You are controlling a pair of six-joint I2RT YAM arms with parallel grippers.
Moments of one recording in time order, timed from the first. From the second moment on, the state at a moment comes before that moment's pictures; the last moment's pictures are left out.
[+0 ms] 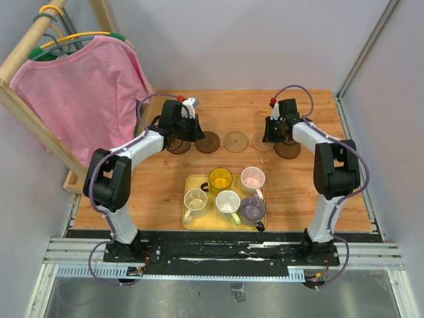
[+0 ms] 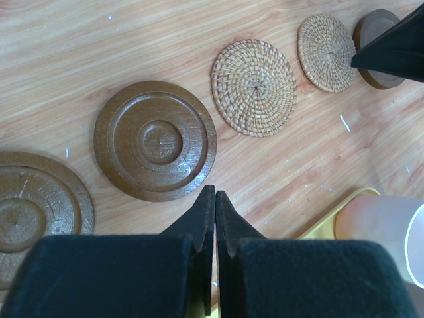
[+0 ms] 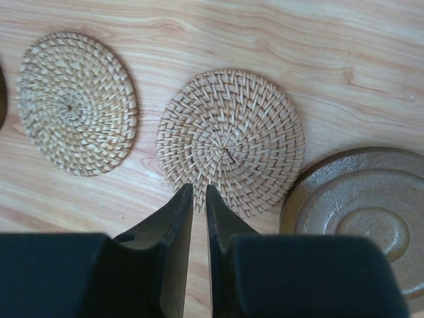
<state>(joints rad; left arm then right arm) -0.36 1.77 1.22 -0.06 0.36 -0.23 0.17 1.94 1.35 -0.33 -0.24 0.12</state>
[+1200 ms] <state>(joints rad) -0.36 1.74 1.10 -0.04 0.28 -0.26 0.13 1.75 1.09 -0.34 -0.14 0.17</state>
